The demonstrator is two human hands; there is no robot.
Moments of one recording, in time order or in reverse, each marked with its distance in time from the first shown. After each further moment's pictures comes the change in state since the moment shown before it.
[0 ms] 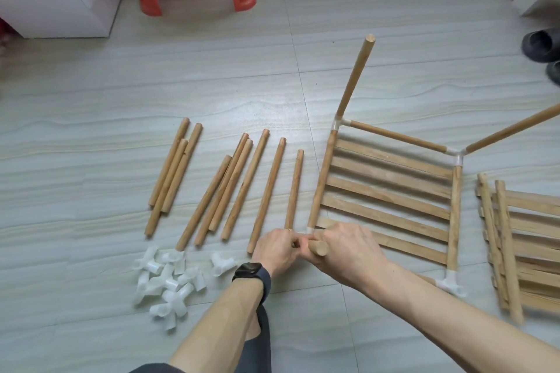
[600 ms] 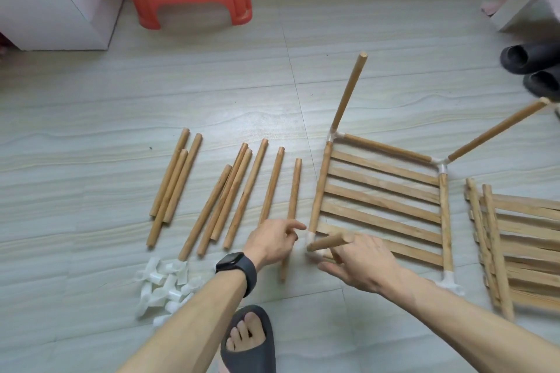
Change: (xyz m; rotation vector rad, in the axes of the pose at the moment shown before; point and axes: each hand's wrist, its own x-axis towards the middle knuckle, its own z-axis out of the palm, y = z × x) left_hand 0.000 -0.004 -0.045 -0.134 -0.012 0.000; right_hand -0.009 0.037 0.019 -0.105 -0.156 -0.041
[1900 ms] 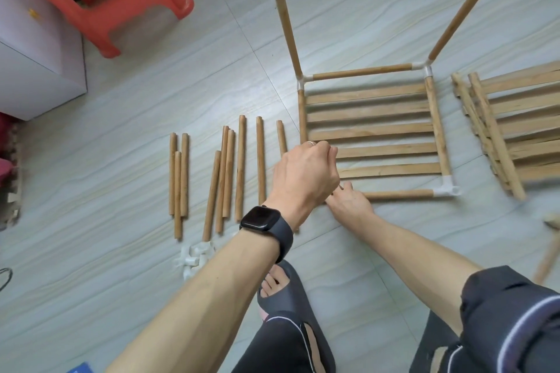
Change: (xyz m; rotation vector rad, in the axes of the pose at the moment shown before) left_hand -0.062 0.165 -0.014 0.411 0.334 0.267; right_hand 0.012 -0.012 0.083 0.005 -0.048 0.238
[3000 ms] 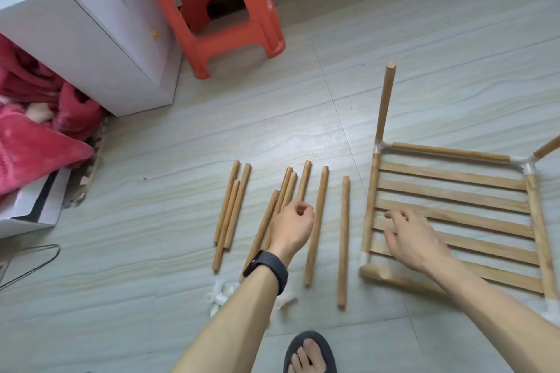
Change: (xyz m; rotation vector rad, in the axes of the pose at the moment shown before) left_hand 0.025 -0.159 0.015 -0.654 0.028 -0.707; right_hand 0.064 0.038 -0.070 0.413 0.110 0.126
